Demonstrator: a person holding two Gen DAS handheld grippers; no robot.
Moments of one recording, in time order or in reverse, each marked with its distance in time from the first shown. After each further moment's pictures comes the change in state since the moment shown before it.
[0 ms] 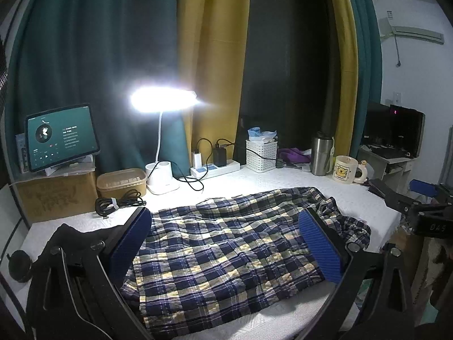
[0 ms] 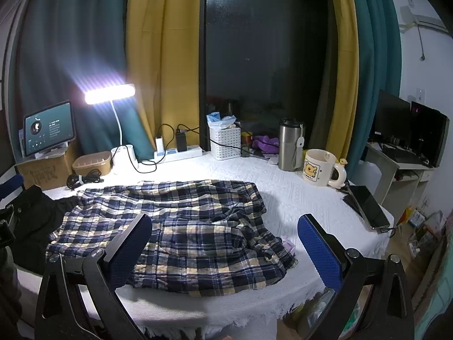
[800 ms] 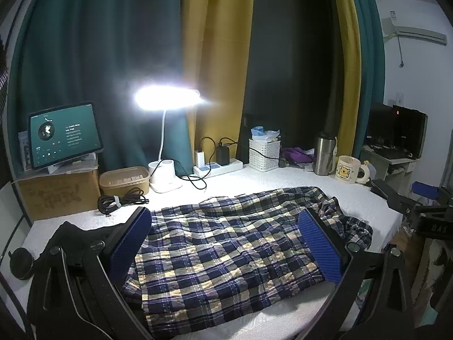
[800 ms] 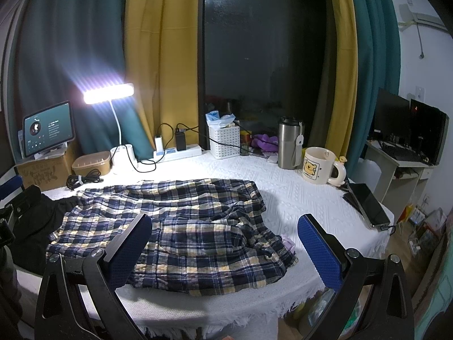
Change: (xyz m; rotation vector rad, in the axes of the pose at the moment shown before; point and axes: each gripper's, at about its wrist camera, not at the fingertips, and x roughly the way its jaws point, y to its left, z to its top) left arm 0.000 0.002 0.001 -0.007 0.007 0.012; right arm 0.000 -0.001 0.000 0.001 0.000 0.001
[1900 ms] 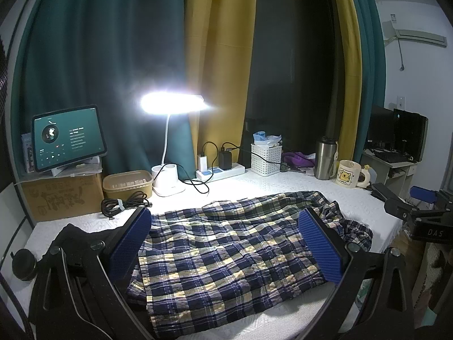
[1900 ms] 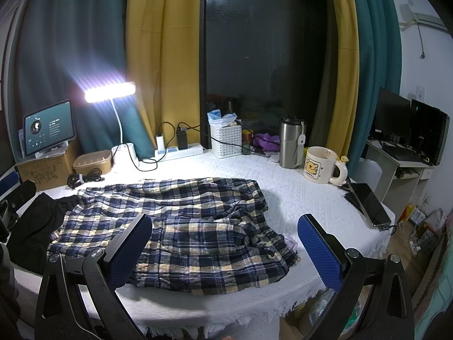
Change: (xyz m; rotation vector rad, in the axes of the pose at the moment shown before) left arm -0.002 0.003 0.001 -0.004 -0.016 0.004; right arm -0.001 0.001 0.000 0.004 0.002 0.001
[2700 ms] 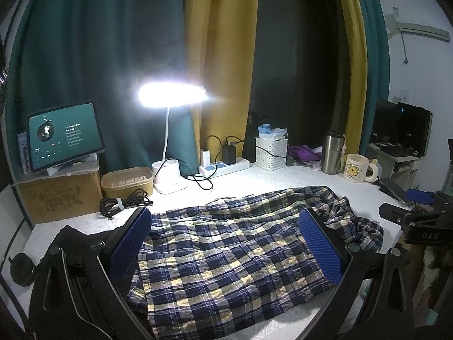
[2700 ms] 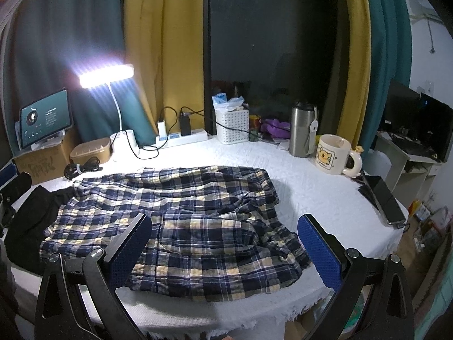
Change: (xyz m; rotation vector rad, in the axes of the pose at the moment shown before) left arm 0.026 0.008 0.002 0.011 0.034 0.016; right arm 0.053 0.005 -0.002 -0.004 0.094 0.030
